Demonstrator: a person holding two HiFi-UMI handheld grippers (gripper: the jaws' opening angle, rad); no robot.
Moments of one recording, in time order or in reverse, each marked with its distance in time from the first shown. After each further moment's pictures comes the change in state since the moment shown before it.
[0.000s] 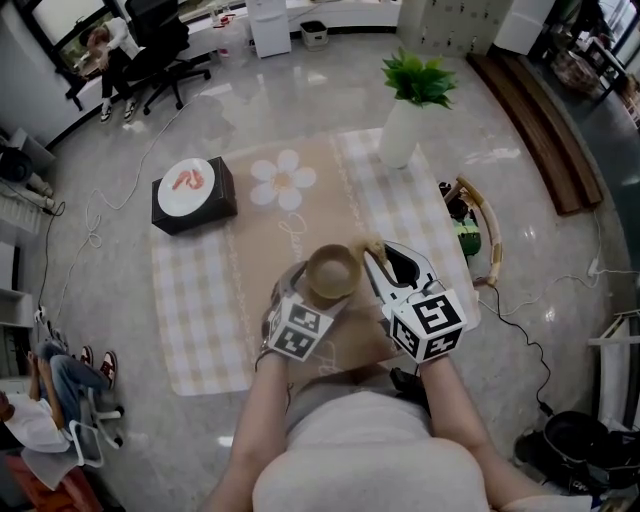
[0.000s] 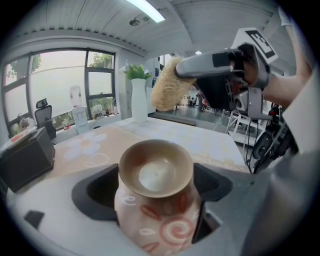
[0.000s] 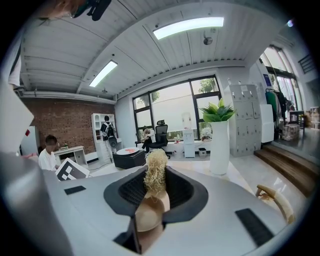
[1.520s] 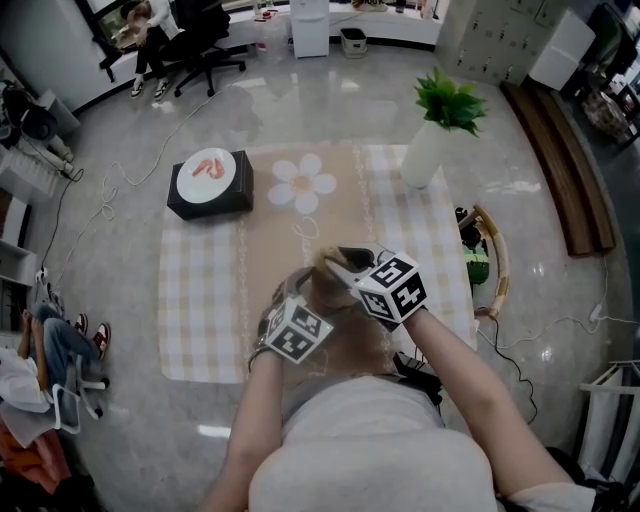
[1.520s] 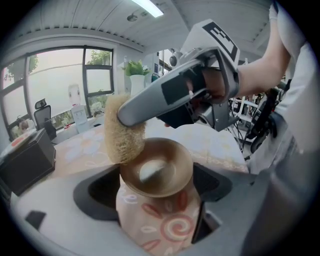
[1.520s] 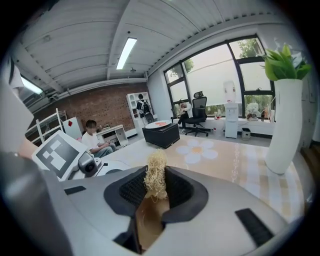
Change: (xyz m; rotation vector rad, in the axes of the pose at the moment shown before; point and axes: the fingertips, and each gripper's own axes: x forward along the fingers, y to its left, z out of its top) left arm 0.001 0.000 -0.002 0.010 0.056 0.001; right arm 0.091 0.052 -0.054 -0.110 0.314 0.468
